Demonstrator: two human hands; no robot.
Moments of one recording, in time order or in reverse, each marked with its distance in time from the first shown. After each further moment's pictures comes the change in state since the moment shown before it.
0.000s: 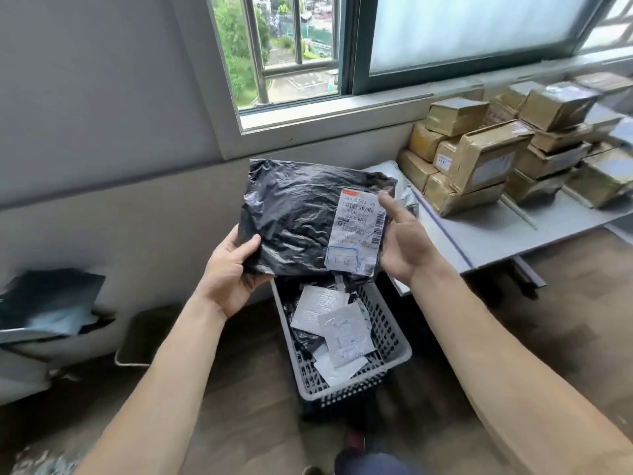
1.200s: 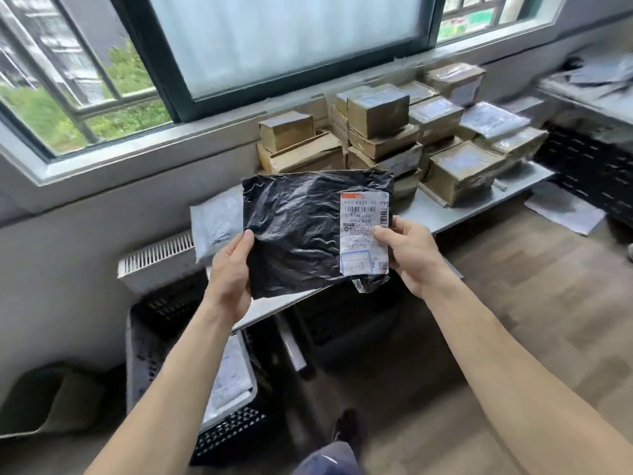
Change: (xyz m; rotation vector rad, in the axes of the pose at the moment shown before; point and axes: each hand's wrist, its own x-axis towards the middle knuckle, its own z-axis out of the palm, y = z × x) left_hand 0.071 -0.199 0.454 0.173 0.111 0.026; right_hand -0.061 -0.230 -0.440 -0.347 0.307 -0.244
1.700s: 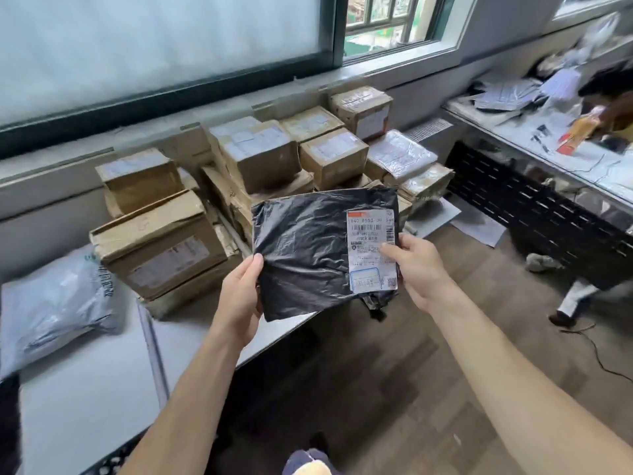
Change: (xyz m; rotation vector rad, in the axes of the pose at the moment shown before) left_hand 0.162 -0.079 0.282 -0.046 -0.179 -0.164; right_hand 0.199 -0.060 -0.238 -0.099 0.250 0.029
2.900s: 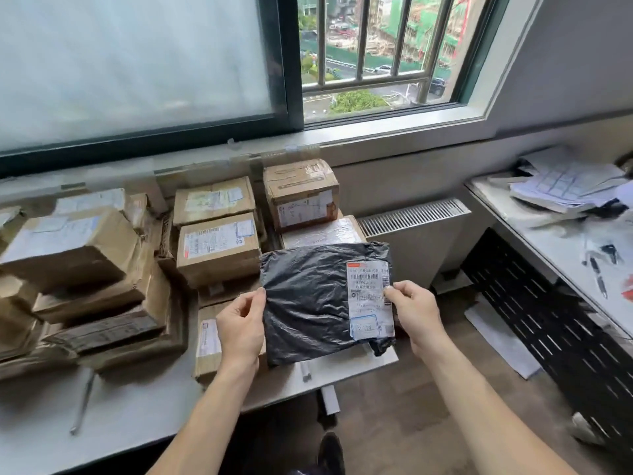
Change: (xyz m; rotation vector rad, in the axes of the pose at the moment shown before) left_hand 0.243 -0.081 0.416 0.183 0.657 0.305; right_hand 0.439 -0.060 -0.285 -0.198 -0.137 -0.054
